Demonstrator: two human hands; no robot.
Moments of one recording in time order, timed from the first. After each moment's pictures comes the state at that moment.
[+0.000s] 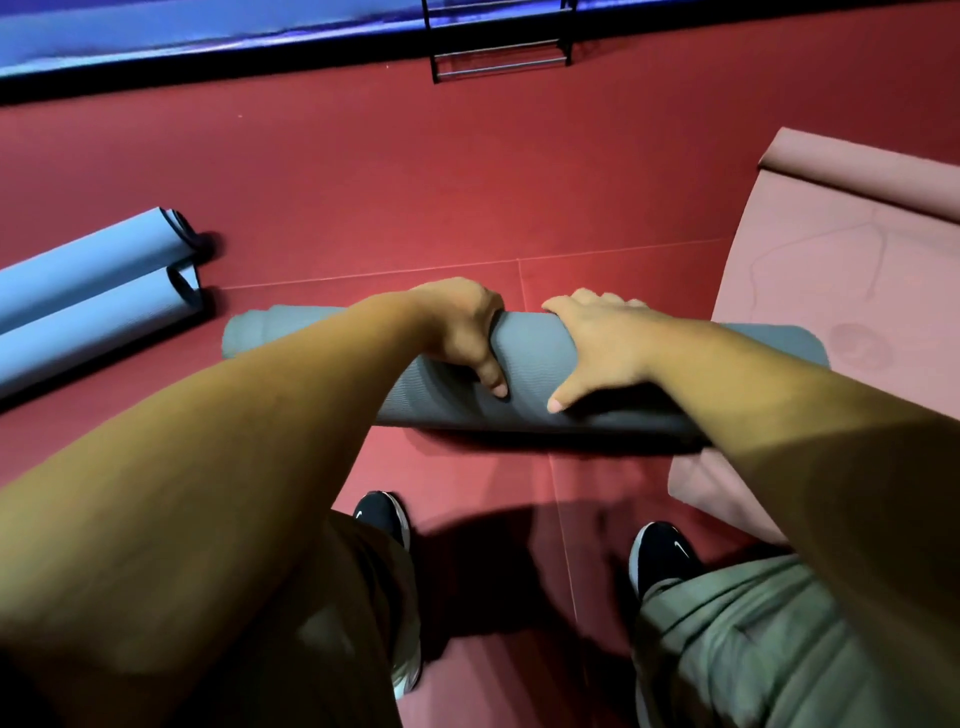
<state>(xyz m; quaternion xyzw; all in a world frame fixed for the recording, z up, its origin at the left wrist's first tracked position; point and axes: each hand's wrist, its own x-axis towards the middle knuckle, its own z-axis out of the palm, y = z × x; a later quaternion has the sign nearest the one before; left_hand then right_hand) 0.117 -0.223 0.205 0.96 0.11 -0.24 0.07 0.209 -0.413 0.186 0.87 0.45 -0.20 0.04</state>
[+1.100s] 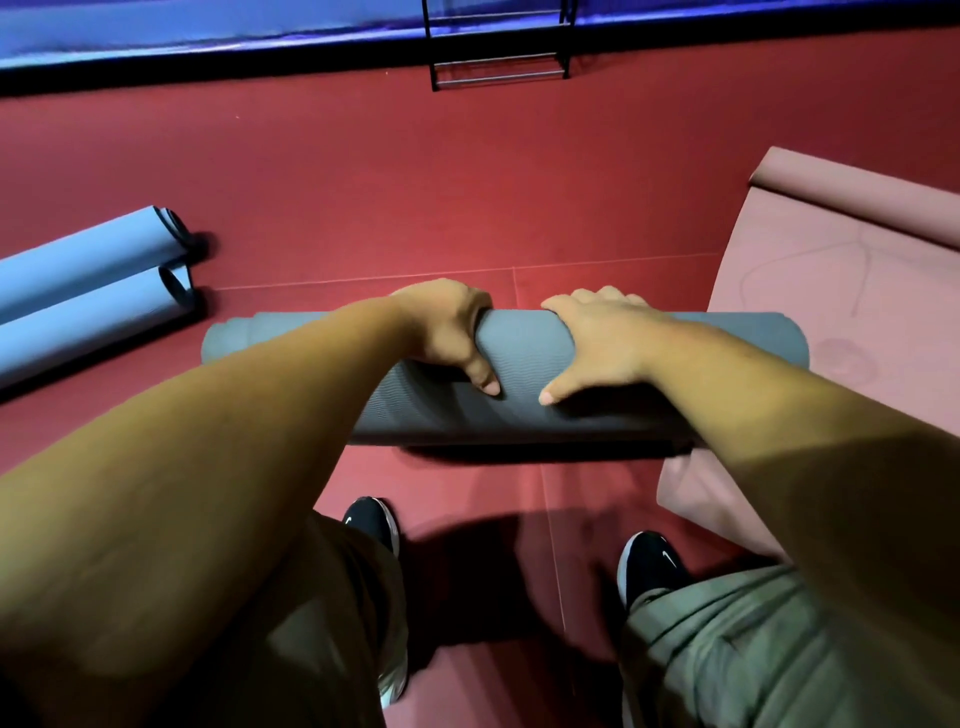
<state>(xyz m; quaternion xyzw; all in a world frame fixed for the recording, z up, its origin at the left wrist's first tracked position) 0.110 -0.210 0.208 0.97 0.12 -0.20 0.13 0.216 -0.411 0.198 0.87 0.45 -0.18 0.05</state>
